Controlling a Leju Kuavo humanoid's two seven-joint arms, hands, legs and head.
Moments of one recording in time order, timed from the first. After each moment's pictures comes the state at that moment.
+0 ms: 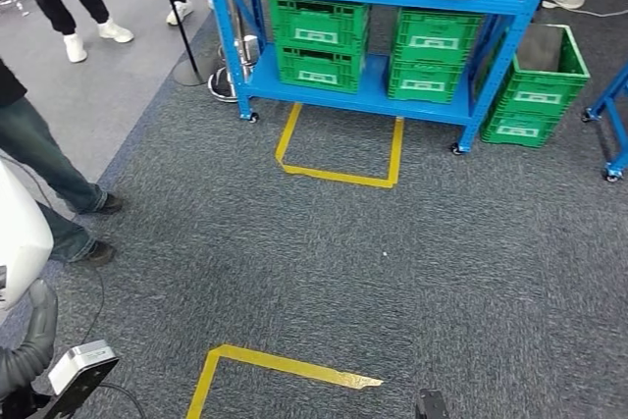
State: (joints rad) left arm 0.31 0.05 -0.07 -2.08 -0.95 0.70 -0.33; right arm -0.07 0.19 -0.75 -0.23 0.71 -0.11 -0.26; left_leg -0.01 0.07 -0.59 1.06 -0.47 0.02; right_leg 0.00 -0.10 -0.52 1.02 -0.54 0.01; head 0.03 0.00
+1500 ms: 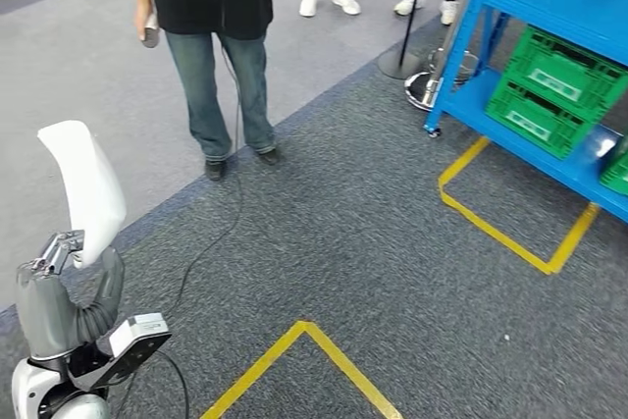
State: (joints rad) left arm 0.13 0.01 -0.25 -1.90 -0.90 0.70 -0.35; right arm 0.05 0.17 -0.90 -0.38 0.75 -0.09 -0.24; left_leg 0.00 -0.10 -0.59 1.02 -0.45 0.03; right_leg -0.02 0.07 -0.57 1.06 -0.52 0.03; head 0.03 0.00
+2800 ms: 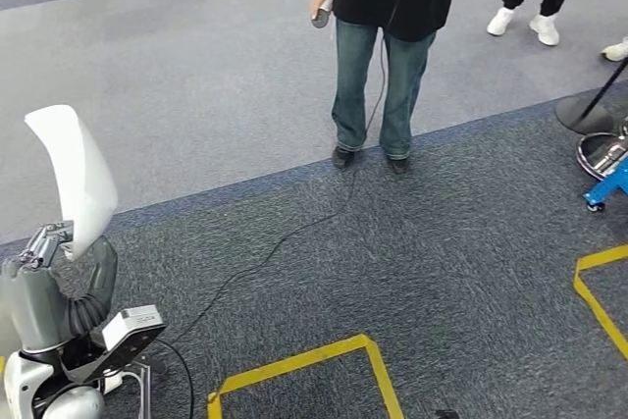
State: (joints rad) left arm 0.08 0.04 -0.26 -1.90 -0.89 0.70 -0.34; right arm -0.02 0.15 -0.92 -0.25 0.88 -0.11 -0.22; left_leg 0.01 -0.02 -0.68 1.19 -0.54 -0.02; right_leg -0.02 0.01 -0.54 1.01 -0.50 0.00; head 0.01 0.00
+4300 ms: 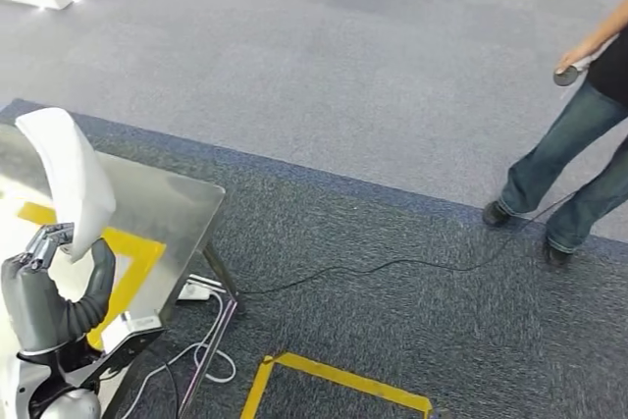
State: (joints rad) left arm 0.09 0.05 -0.27 -1.91 -0.91 0.70 -0.32; right arm -0.03 0.15 -0.92 -0.23 0.90 -0.13 -0.21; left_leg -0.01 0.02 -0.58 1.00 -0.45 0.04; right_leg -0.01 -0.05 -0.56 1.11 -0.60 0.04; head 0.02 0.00
